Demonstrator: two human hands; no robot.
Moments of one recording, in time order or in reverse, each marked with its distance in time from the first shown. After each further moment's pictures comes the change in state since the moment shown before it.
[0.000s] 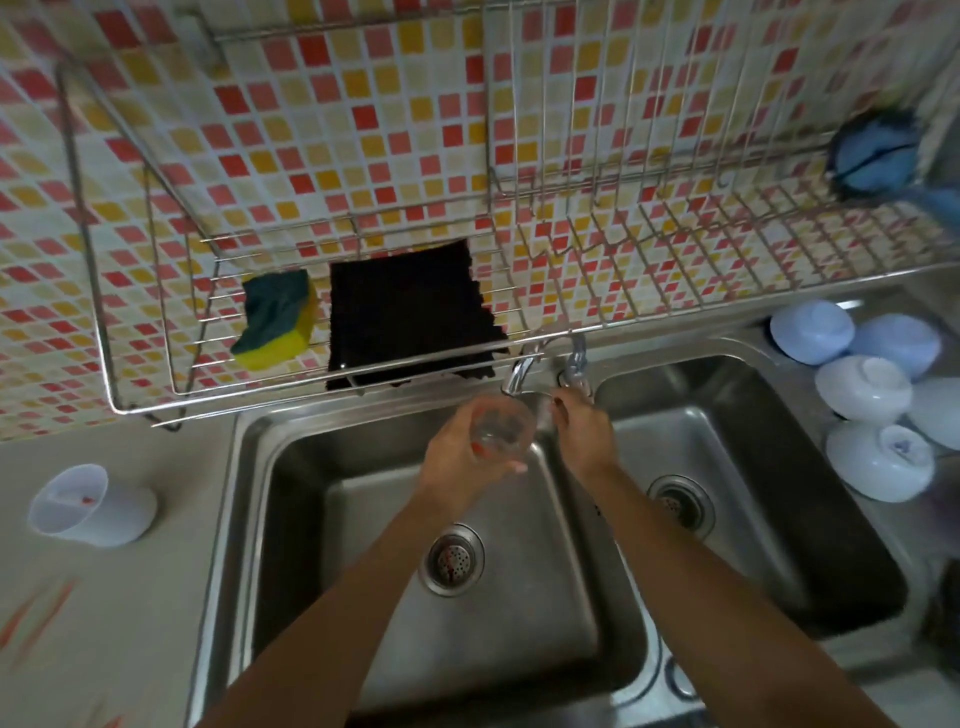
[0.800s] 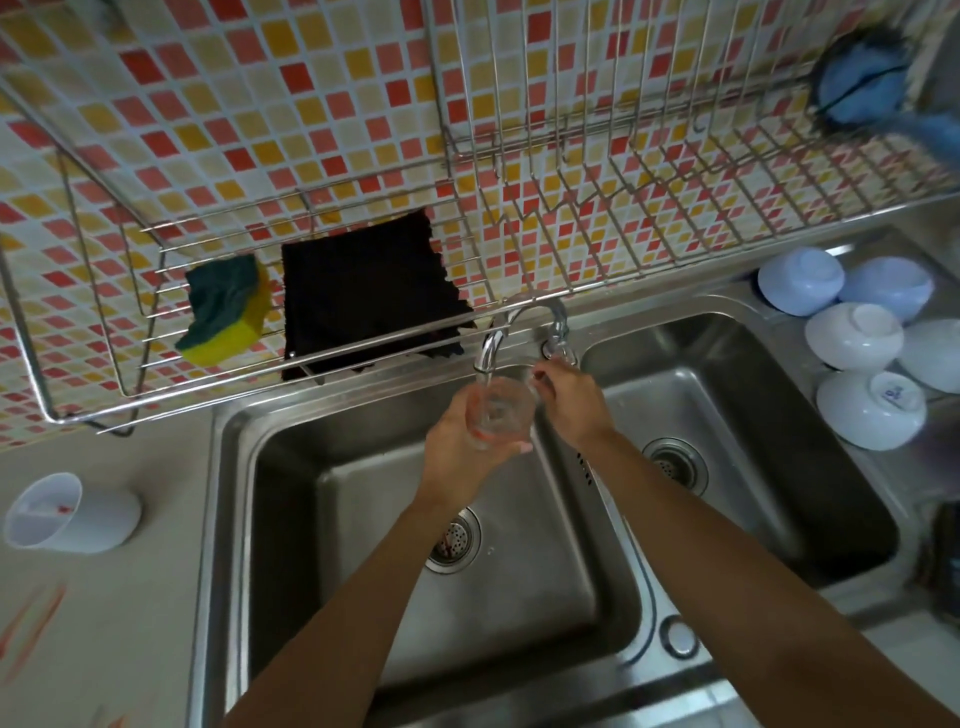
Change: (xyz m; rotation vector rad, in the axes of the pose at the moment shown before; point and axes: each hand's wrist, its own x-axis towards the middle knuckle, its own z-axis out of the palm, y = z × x) left_hand -0.006 0.005 0.024 0.037 0.023 -0.047; right_hand 0.010 0.016 -0.002 -0.012 -0.045 -0.166
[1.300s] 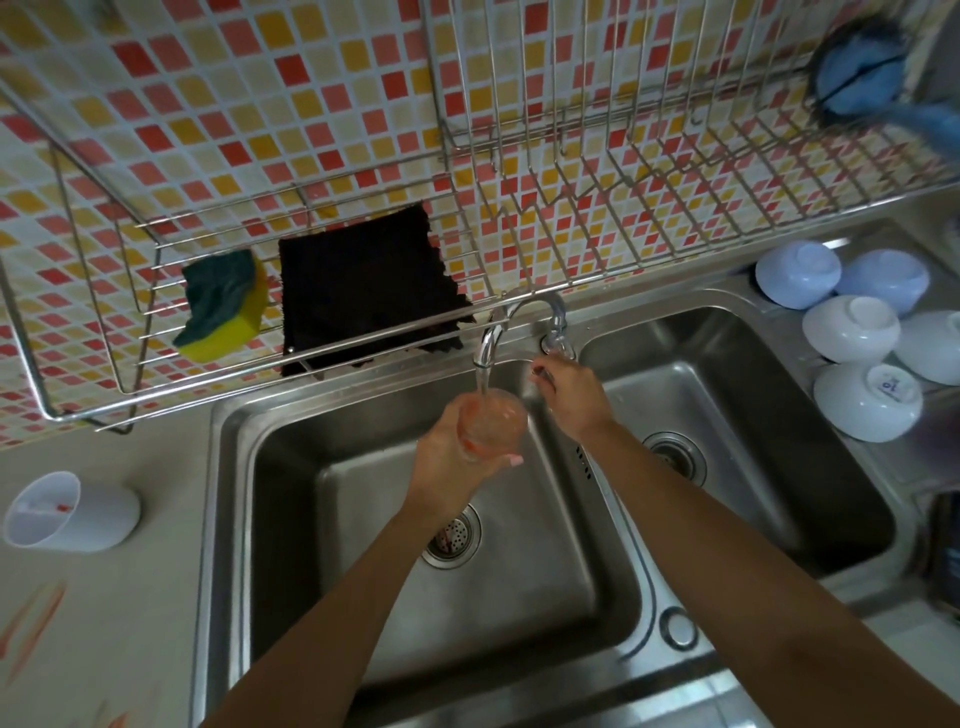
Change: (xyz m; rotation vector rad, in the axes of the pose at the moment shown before) left_hand -0.011 -0.007 -0.008 0.052 -0.024 -0.033; right_hand 0.000 -0.002 -0.006 0.009 -0.028 -0.001
